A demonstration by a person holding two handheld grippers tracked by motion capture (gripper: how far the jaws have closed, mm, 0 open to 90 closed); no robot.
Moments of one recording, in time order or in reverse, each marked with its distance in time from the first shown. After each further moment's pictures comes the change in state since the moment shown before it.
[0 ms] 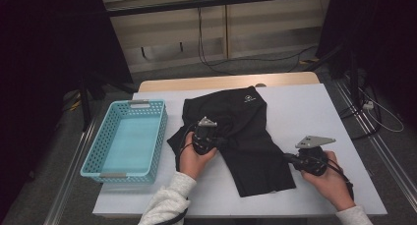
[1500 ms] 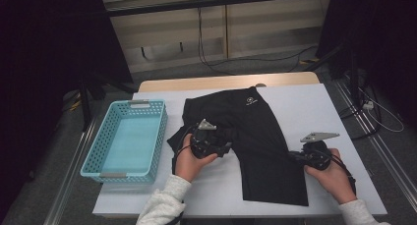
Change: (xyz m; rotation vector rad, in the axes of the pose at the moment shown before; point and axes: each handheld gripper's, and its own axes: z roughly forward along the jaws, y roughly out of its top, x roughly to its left) left arm 0.000 -0.006 -0.009 0.039 0.032 0.036; right arm -0.019 0.001 0.012 0.027 -0.016 0.084
